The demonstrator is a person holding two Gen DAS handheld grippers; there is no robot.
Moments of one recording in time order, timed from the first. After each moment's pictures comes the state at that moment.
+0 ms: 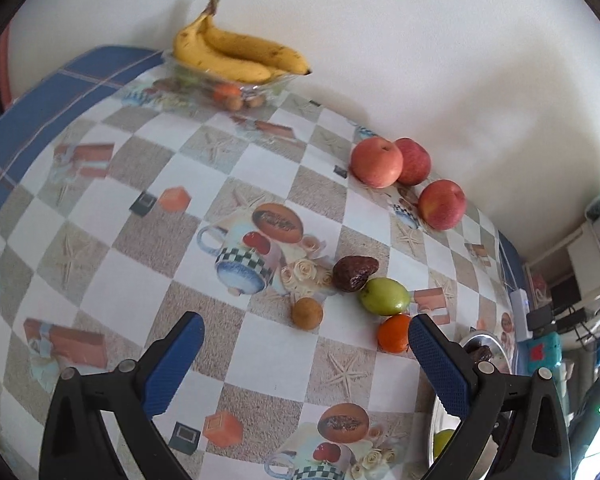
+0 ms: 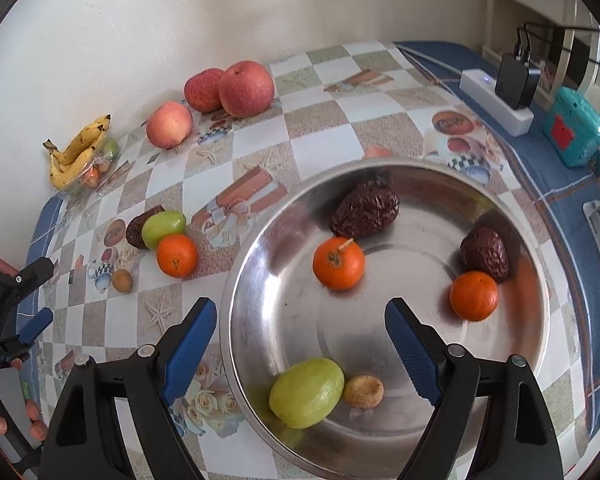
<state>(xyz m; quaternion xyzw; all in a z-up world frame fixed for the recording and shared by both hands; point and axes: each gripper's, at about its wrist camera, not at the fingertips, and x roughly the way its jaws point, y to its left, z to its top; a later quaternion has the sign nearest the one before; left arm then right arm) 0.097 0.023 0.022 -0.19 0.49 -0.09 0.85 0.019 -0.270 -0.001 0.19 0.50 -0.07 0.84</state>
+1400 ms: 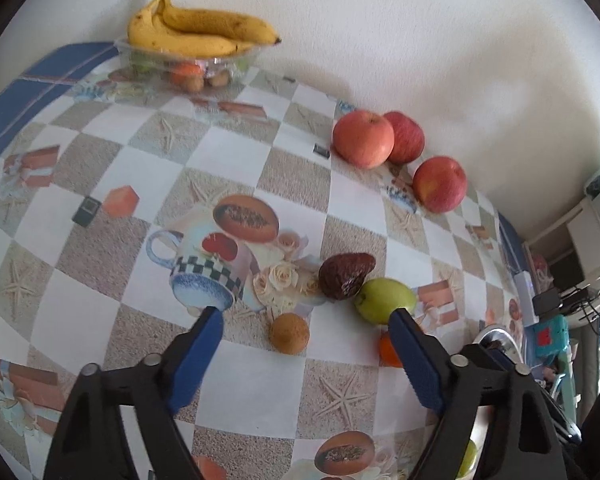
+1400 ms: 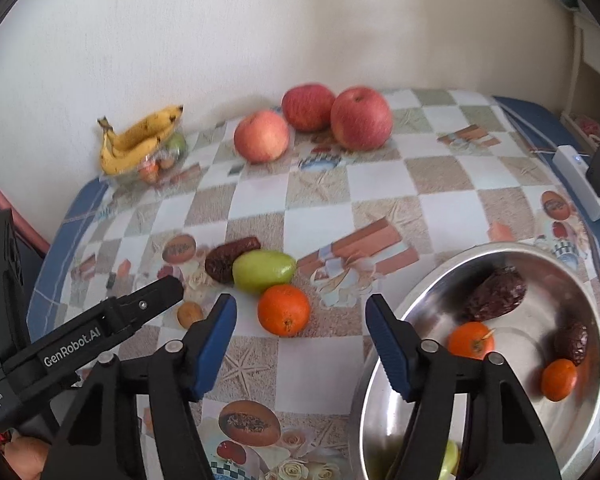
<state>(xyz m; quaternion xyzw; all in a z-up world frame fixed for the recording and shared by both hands) 0.130 0.000 -0.016 -0.18 0.51 -0.12 0.83 0.081 -0.197 0.006 0.14 0.47 0.02 0.87</state>
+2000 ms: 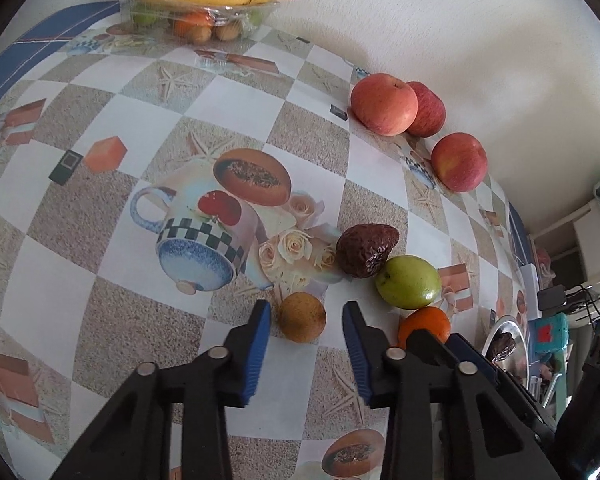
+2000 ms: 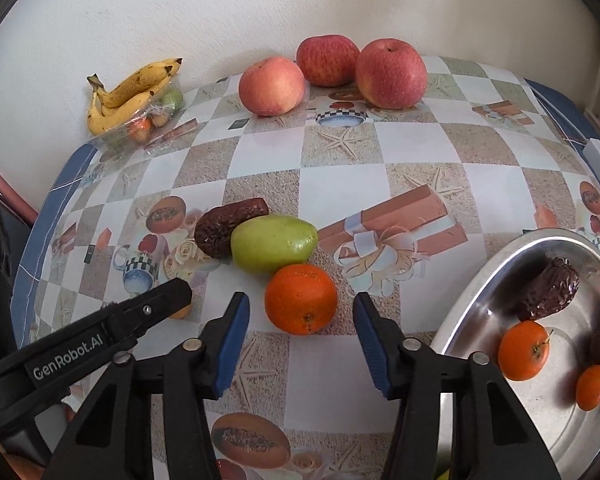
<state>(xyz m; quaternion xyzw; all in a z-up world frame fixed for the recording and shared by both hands) 0.141 0.002 -0.047 -0.20 0.55 -0.12 0.80 0.105 -0.173 -0.033 0.12 0.51 0.03 0.85</state>
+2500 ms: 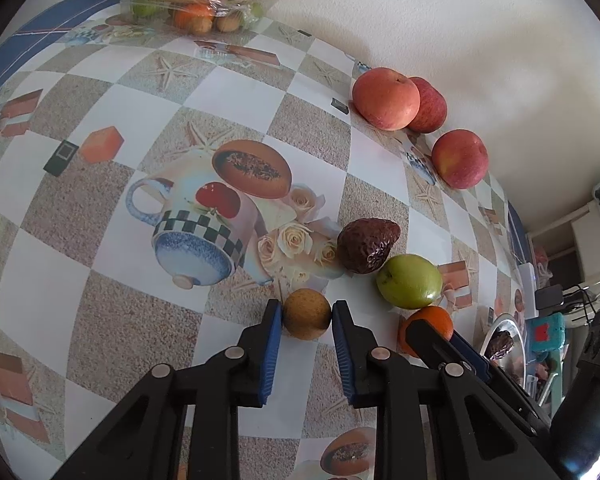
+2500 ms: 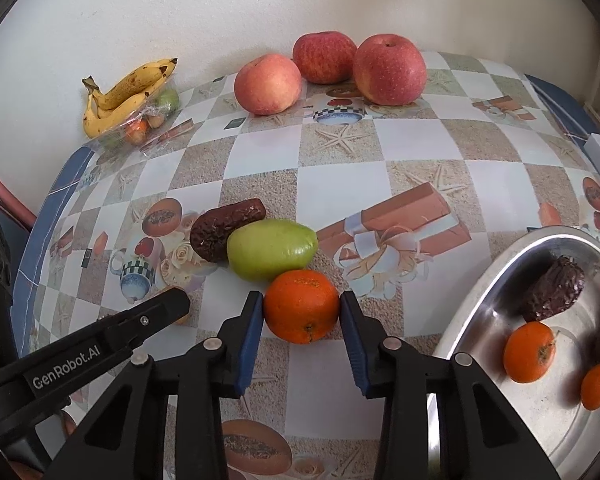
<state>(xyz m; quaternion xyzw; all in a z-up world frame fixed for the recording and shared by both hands) 0.142 0.004 -0.049 -0.20 0.56 -0.12 0.80 0.107 -0.174 -0.035 0.12 0.50 0.02 0.85</state>
